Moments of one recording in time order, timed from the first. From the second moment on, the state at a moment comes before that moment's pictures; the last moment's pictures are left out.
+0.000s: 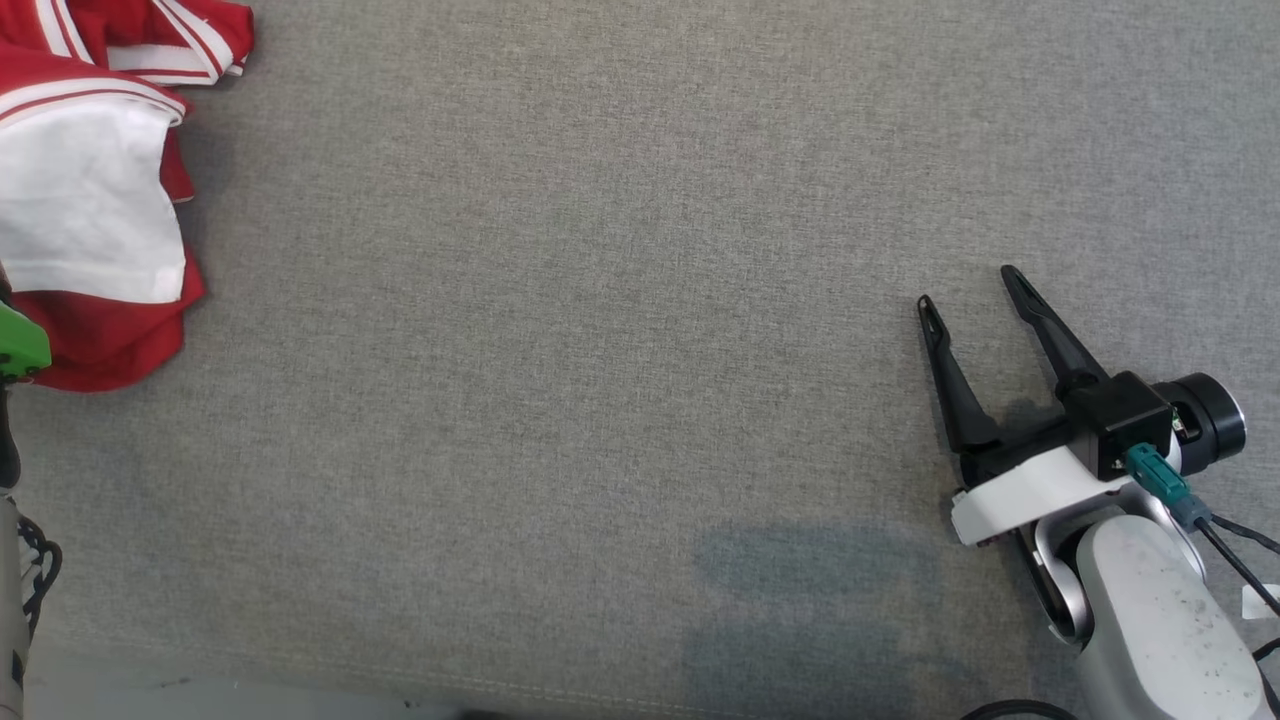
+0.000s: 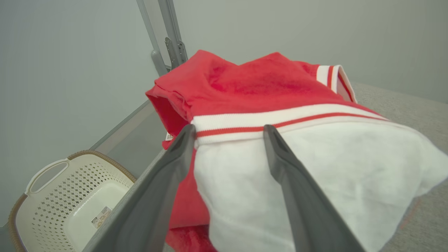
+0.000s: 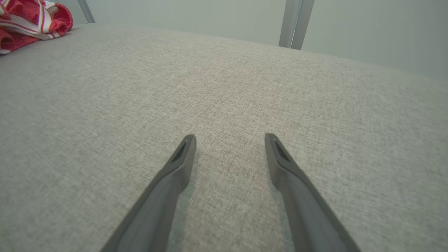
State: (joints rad) left arm -0.81 0.42 0.03 0.92 -0.50 -0.13 -0.26; right arm -0.27 -0.17 0.12 0.18 0.01 0.13 -0.26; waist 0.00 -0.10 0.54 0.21
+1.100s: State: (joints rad) left arm -0.89 0.39 0.09 0.74 -0.32 -0.12 -0.26; right arm -0.29 -0.11 0.10 0.21 0.05 0.13 -0.26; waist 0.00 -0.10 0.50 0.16
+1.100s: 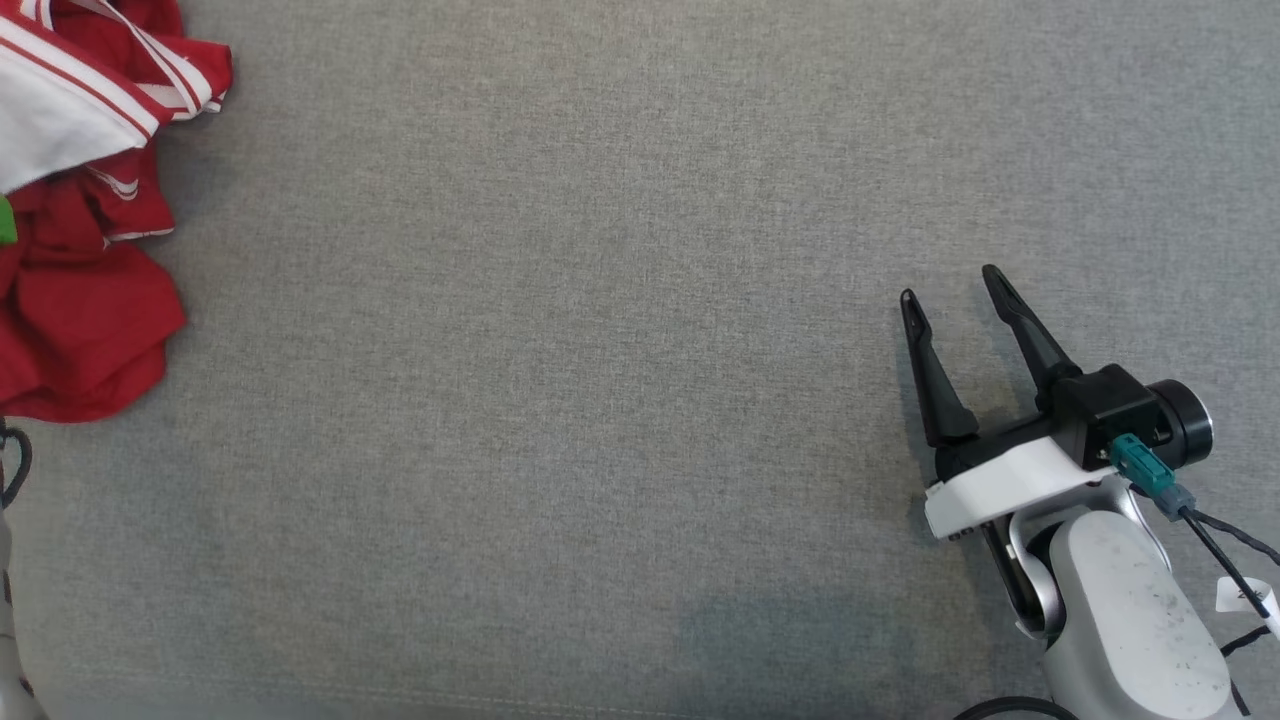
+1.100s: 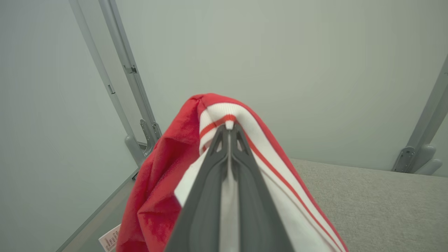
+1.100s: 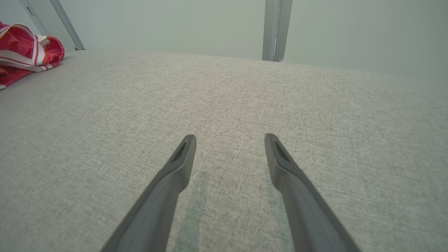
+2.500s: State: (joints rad) left arm -0.70 0.05 -0.68 0.40 -0.73 -0.12 -0.26; right arm -0.18 -0.05 0.11 0.22 0.17 0.13 -0.26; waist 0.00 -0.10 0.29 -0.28
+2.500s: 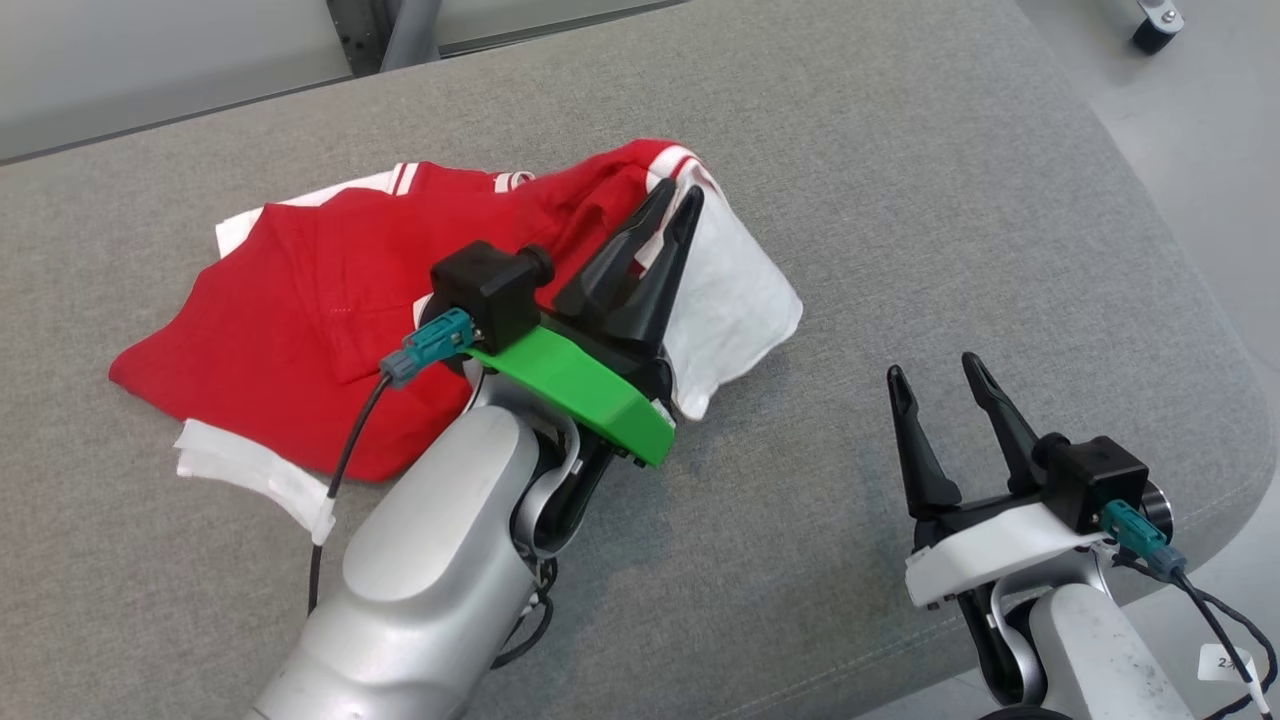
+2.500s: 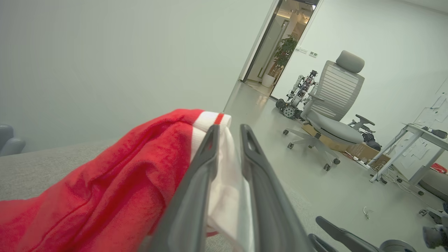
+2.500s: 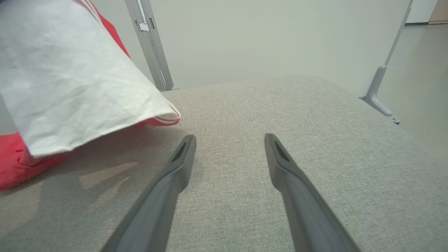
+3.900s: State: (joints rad) left arm 0.07 0.05 -0.05 0.21 -0.27 -0.03 -0.26; right arm -0.02 -0.05 0.04 0.20 0.14 0.13 -0.26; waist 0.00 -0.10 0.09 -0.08
